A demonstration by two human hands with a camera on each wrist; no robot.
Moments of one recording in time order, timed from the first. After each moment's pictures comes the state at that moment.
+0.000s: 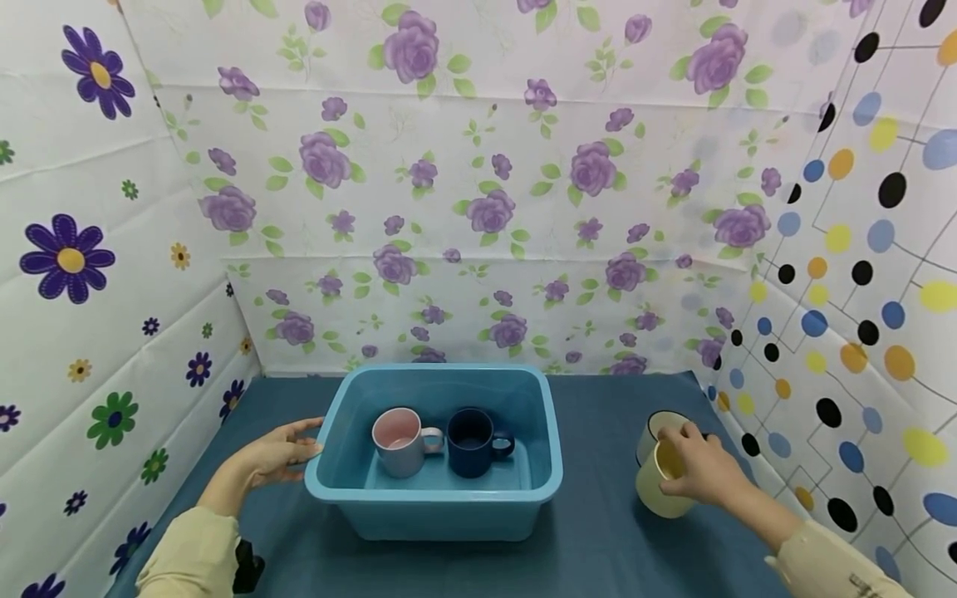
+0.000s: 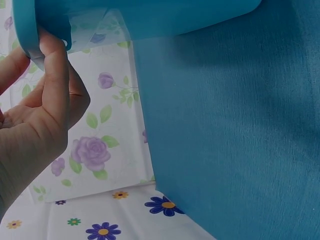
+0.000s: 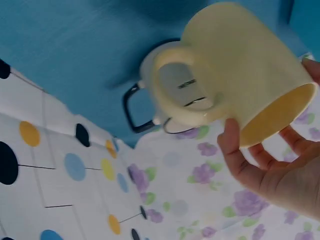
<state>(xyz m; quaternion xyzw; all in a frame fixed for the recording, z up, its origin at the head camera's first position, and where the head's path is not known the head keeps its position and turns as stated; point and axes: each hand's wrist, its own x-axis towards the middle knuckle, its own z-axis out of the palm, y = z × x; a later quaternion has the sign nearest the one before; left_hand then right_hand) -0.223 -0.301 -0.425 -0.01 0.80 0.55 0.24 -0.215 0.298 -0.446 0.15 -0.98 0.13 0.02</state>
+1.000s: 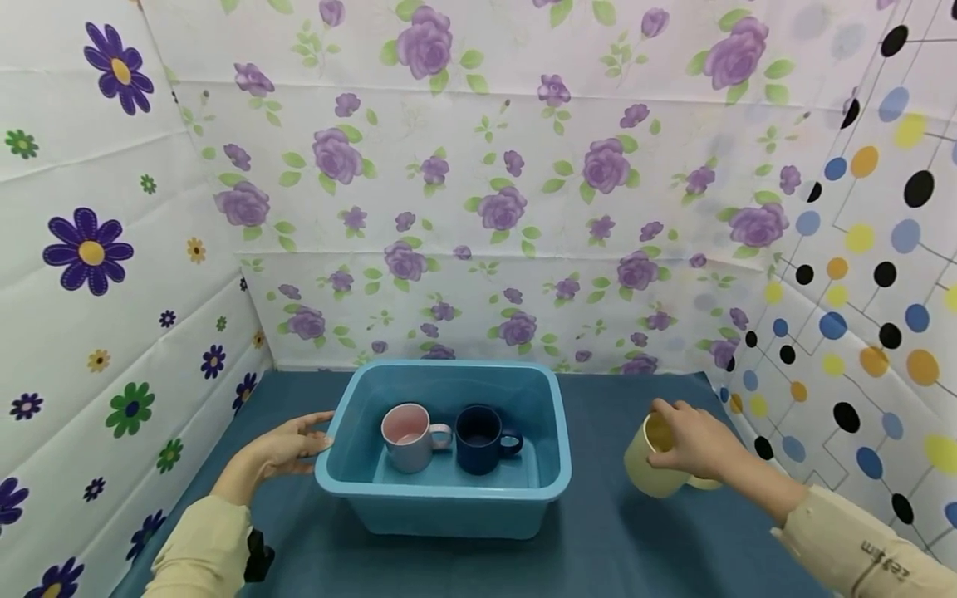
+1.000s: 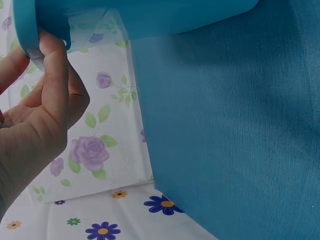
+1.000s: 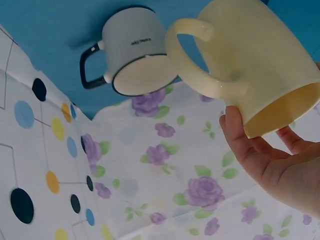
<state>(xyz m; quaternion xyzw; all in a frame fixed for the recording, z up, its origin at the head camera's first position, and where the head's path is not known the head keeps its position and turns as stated) -0.224 -0.300 -0.425 -0.03 0.80 0.55 0.24 -0.228 0.270 -0.402 0.21 -0.97 0.11 0.02</state>
